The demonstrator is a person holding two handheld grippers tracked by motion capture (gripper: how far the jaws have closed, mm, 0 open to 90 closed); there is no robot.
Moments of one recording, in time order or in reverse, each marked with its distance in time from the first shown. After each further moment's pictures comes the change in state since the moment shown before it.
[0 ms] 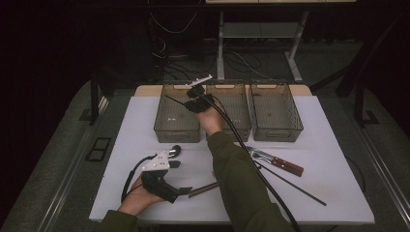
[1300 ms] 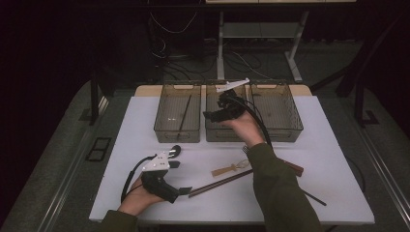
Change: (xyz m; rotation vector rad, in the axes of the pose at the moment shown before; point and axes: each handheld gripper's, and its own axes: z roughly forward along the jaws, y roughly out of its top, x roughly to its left) left arm 0.000 -0.002 0.000 0.008 0.013 -0.010; right arm -0.035 -0.045 -0.098 -0.047 0.071 -0.037
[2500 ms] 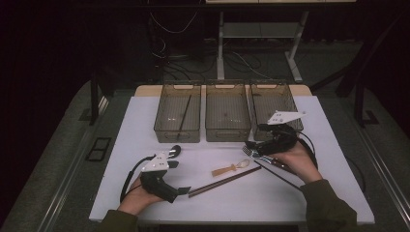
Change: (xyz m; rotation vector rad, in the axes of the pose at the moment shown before) left arm 0.002 -0.003 -0.001 0.005 0.020 0.011; right arm -0.024 -0.111 -0.105 -0.054 0.037 -0.065
